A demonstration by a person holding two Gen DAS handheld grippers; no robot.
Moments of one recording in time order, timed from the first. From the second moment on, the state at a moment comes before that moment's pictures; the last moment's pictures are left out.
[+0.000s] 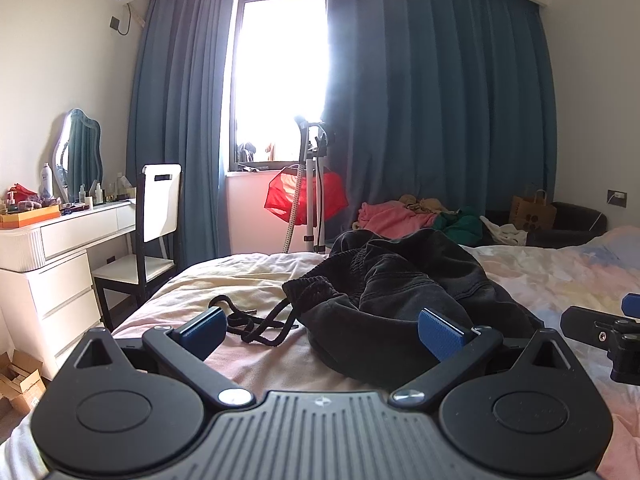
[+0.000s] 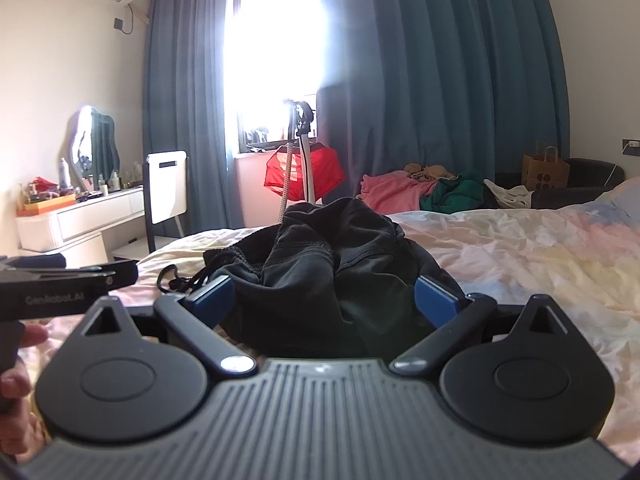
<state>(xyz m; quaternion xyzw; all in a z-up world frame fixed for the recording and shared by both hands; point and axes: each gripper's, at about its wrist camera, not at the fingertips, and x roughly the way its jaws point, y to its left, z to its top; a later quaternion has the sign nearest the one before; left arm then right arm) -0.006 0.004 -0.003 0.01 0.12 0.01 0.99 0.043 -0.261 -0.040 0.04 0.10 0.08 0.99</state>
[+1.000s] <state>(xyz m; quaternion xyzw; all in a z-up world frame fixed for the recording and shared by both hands) 0.038 0.015 -0.010 -0.03 0.20 -0.06 0.98 0.038 -0.270 -0.037 0.10 0.12 0.09 0.98</state>
